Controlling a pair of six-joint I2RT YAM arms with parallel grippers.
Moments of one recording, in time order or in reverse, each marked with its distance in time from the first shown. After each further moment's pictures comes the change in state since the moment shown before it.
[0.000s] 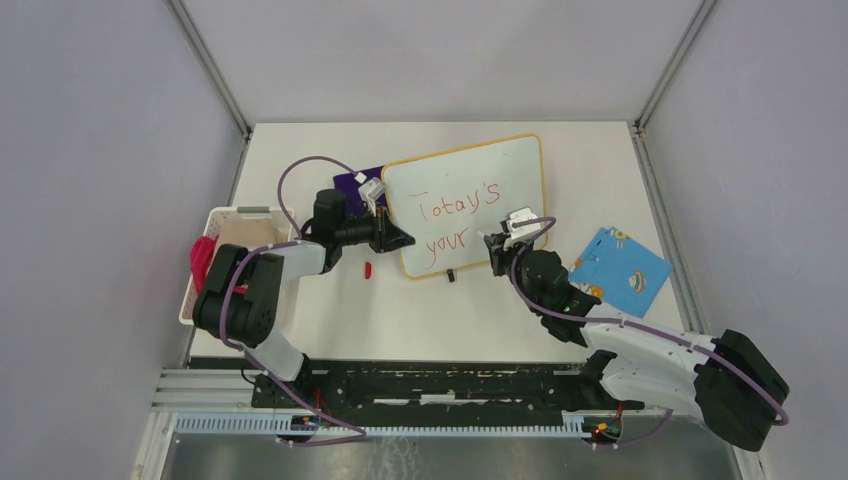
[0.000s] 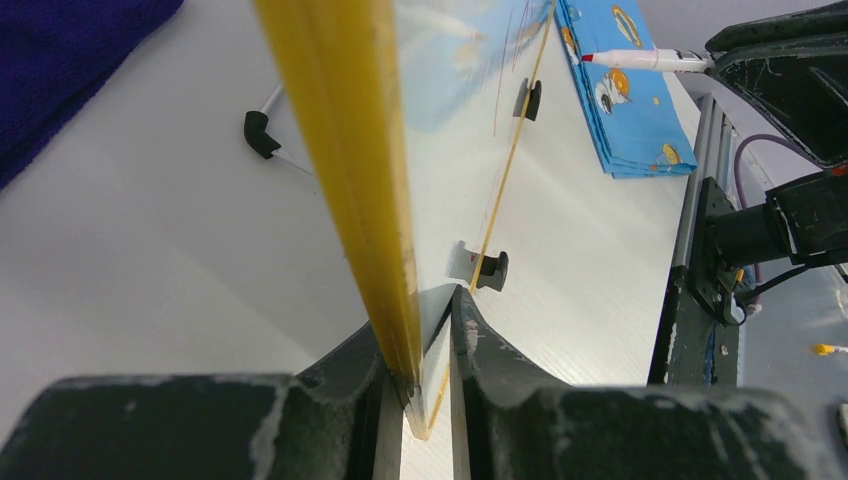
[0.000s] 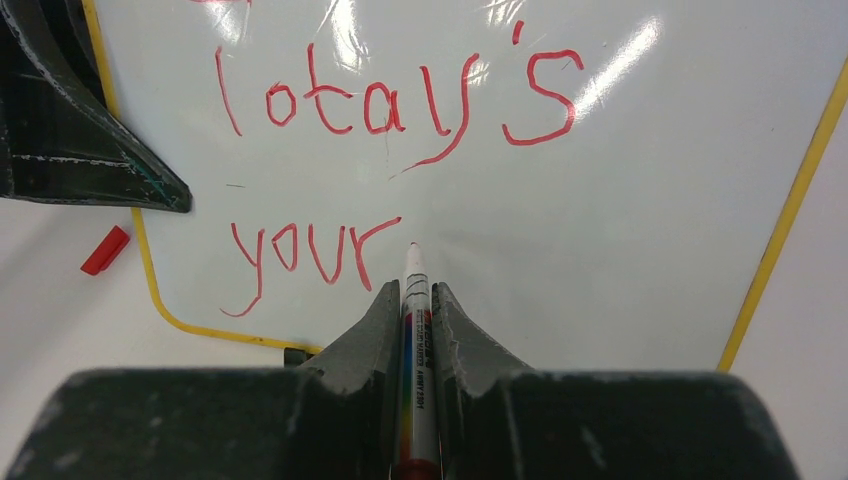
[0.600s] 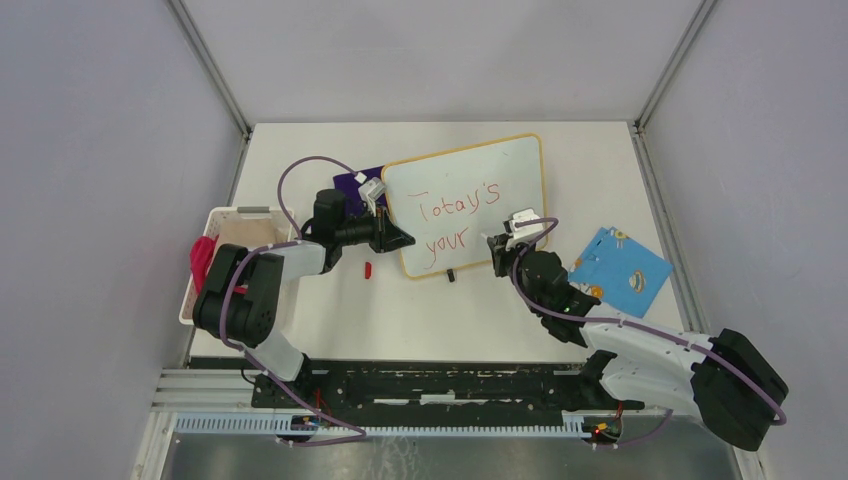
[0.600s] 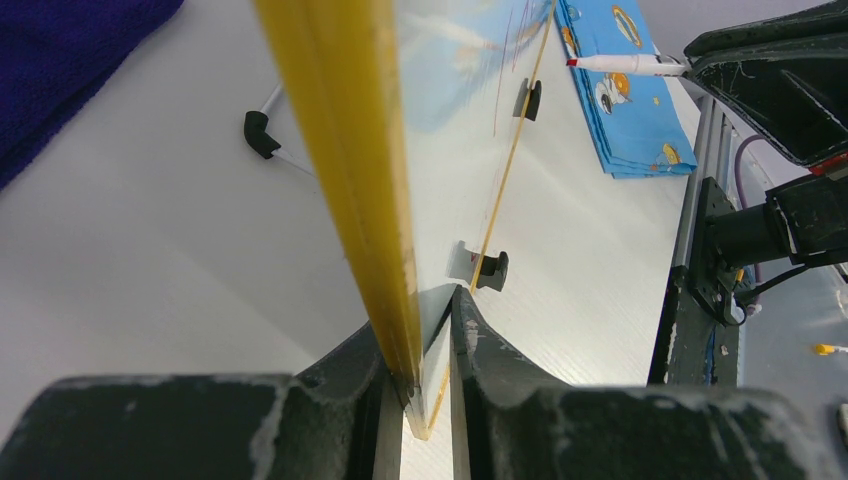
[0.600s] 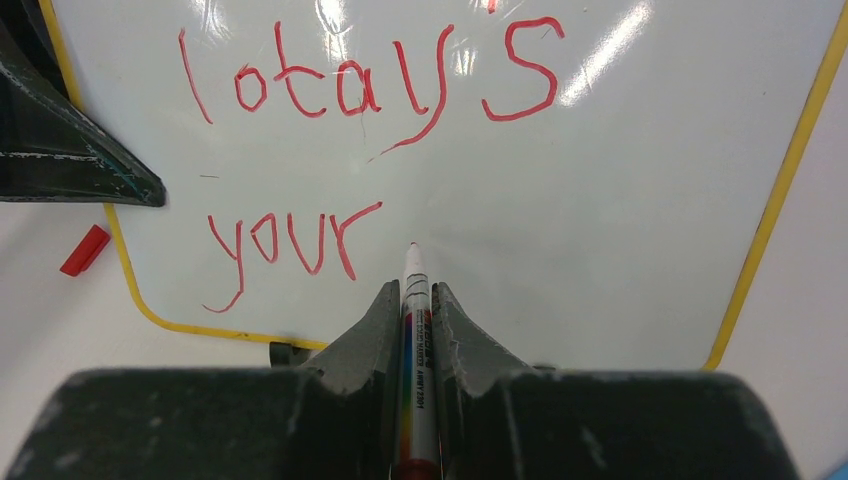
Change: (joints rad) left arm 0.000 0.000 0.000 0.000 0.000 0.000; right arm -0.007 0.008 -0.018 0.001 0.018 0.030
